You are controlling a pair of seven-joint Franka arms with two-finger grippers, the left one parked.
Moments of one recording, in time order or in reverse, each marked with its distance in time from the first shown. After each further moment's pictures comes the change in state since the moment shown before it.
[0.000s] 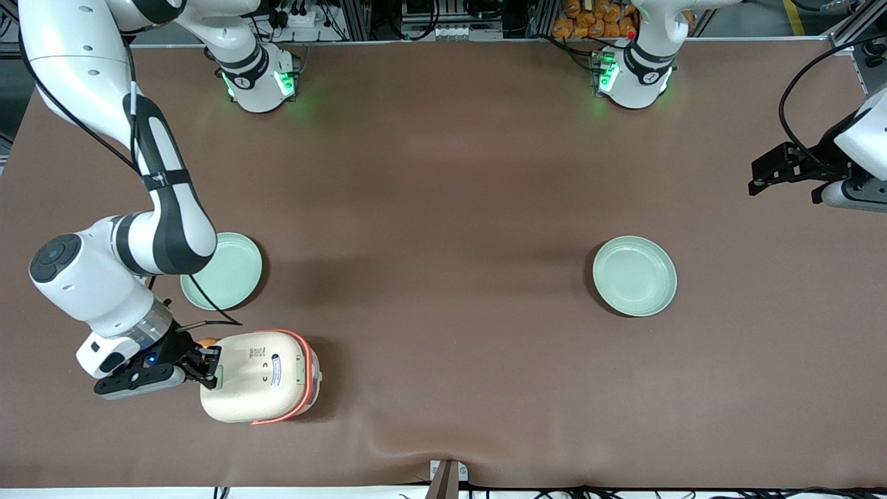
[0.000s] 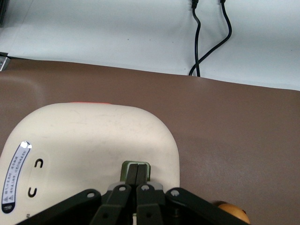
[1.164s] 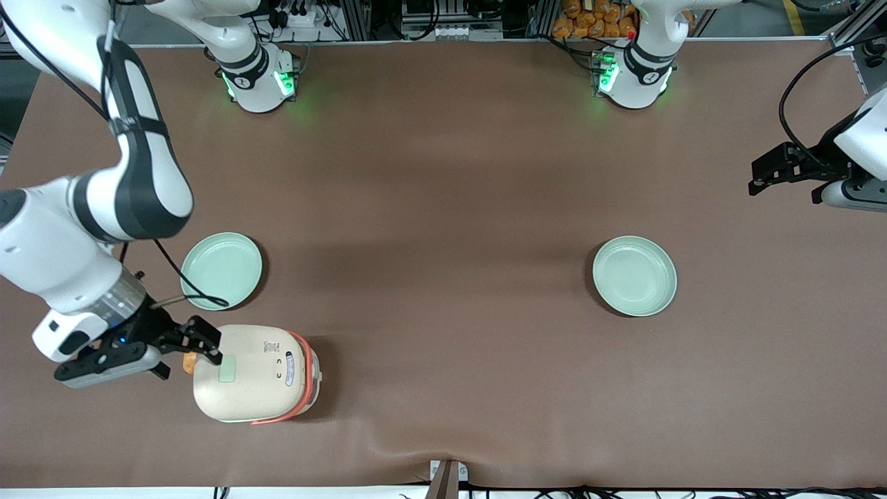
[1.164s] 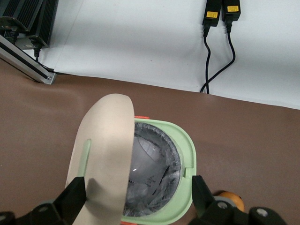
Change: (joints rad) arm 0.023 -0.168 0.003 0.045 -0.001 -0.238 0.044
